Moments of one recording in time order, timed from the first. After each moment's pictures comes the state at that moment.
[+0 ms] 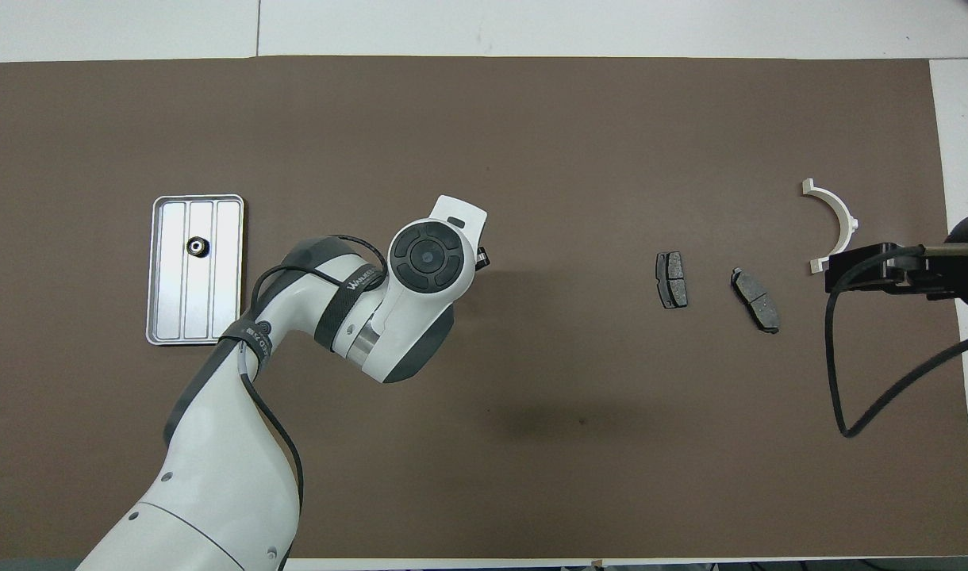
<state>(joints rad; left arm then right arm) -0.65 0.44 0.00 -1.84 0.08 2.38 -1.03 -0.06 -0.14 0.13 -1.66 0.02 1.51 0.17</state>
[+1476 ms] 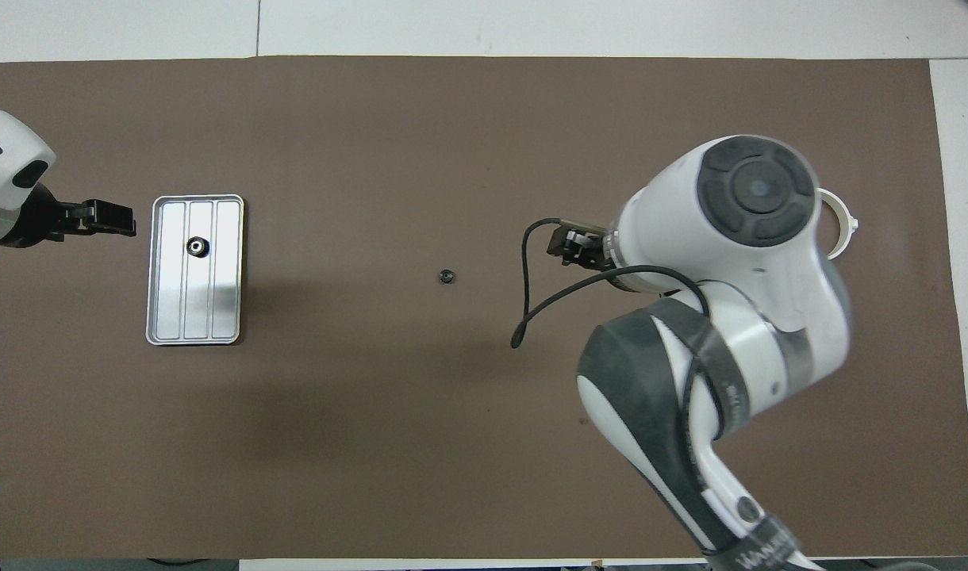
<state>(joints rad) 0.03 0.16 0.01 -1.87 0.00 2.13 0.06 0.38 0.22 0.14 -1.77 0.02 2.02 0.90</state>
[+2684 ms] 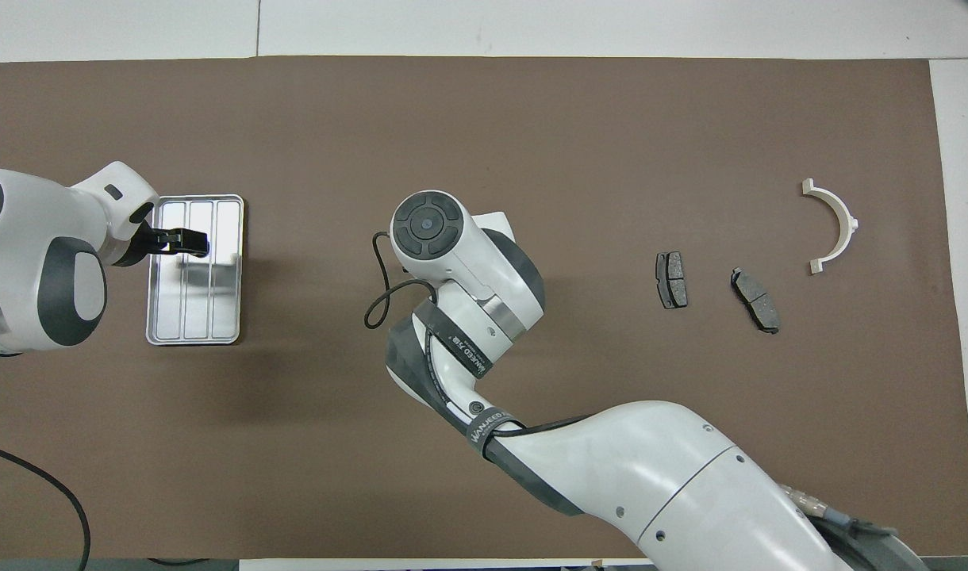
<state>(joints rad) 0.02 0.26 0.00 -2.06 0.00 2.43 0.06 0.59 0.71 0.13 -1.38 -0.12 2.06 1.23</state>
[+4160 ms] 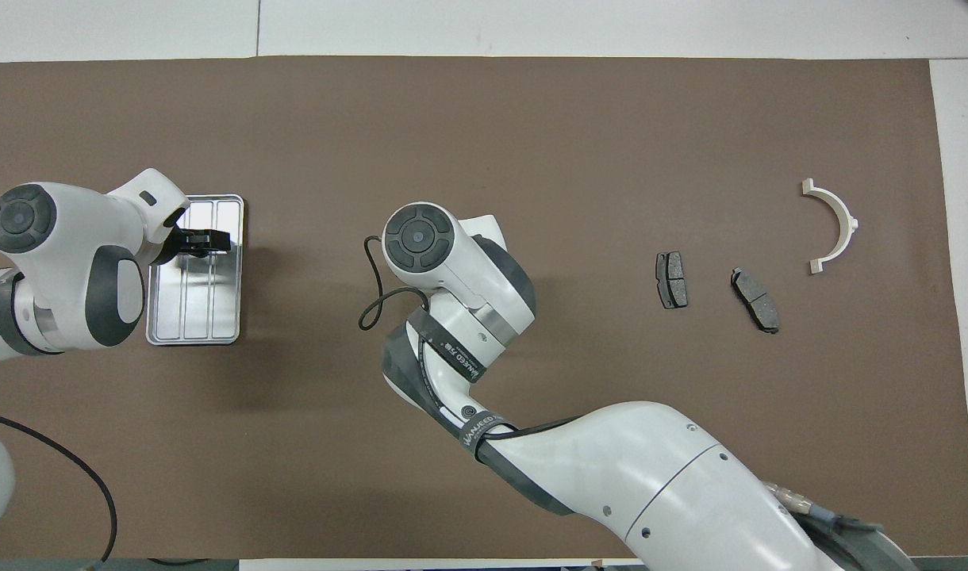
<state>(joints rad) -0.01 0.31 0.00 -2.06 0.00 2.51 0.04 0.58 0.72 0.12 -1.38 -0.14 2.12 1.23</state>
